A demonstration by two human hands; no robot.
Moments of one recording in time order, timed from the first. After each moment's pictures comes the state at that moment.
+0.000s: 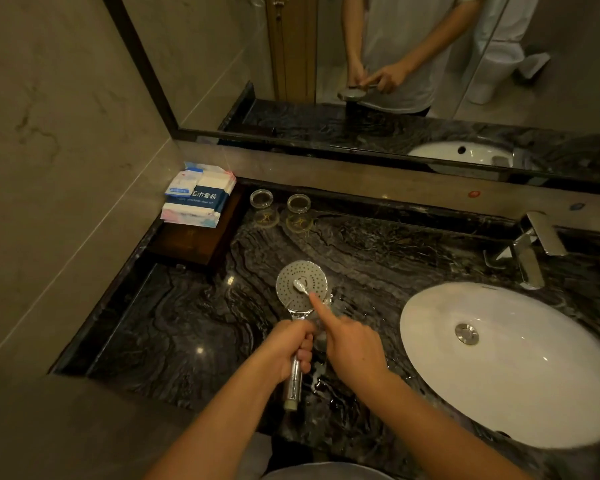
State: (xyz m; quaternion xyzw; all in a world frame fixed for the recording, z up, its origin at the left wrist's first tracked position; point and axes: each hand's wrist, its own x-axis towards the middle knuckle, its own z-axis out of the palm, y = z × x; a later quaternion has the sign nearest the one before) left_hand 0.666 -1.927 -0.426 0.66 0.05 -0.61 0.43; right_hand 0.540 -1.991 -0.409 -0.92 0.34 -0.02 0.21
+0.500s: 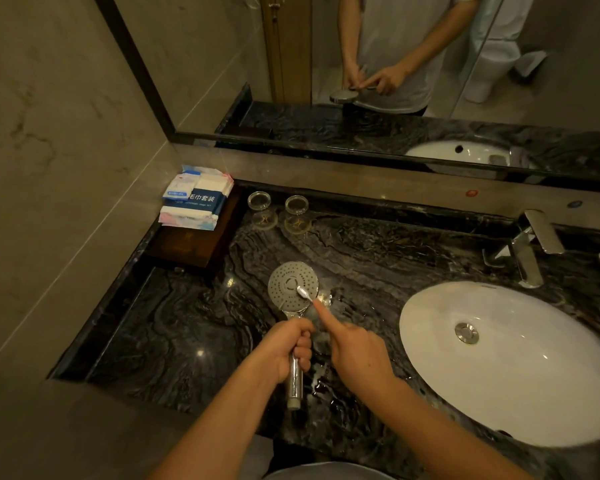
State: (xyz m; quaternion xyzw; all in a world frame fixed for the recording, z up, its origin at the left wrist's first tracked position) left_hand 0.673 -1.929 -0.432 0.62 0.09 -0.63 0.45; right_hand 0.530 -1.993 -0.413 -0.92 0.34 0.00 0.21
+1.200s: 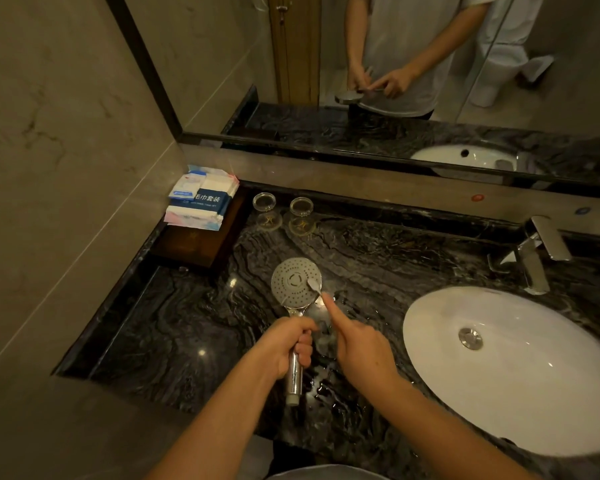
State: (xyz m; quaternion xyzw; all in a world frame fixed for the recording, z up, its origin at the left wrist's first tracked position) left_hand 0.679 -1.932 -0.419 0.61 0.08 -0.64 0.46; right_hand 0.532 -1.999 -0.411 -0.90 0.35 -0.04 0.26
